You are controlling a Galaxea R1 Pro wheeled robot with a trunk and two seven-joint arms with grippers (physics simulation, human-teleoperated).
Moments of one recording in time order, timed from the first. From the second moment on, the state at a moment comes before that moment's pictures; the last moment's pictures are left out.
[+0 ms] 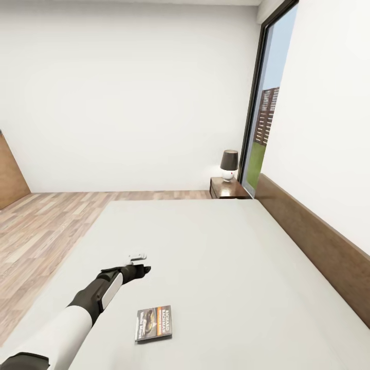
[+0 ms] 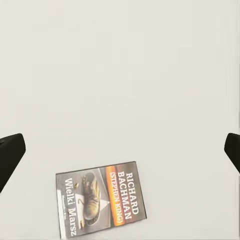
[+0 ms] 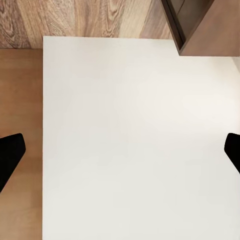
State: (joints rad) left arm -0.73 0.04 -0.17 -0.55 0.32 0.39 -0.08; right arm 0.31 0.00 0.15 0.04 -0.08 0.25 -0.23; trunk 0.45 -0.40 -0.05
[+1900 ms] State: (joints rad) left arm -0.73 0.01 -0.17 -0.55 0.32 0.48 -0.06; right arm 0.31 0.00 0.15 0.04 -0.08 0.26 -0.23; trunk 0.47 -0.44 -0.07
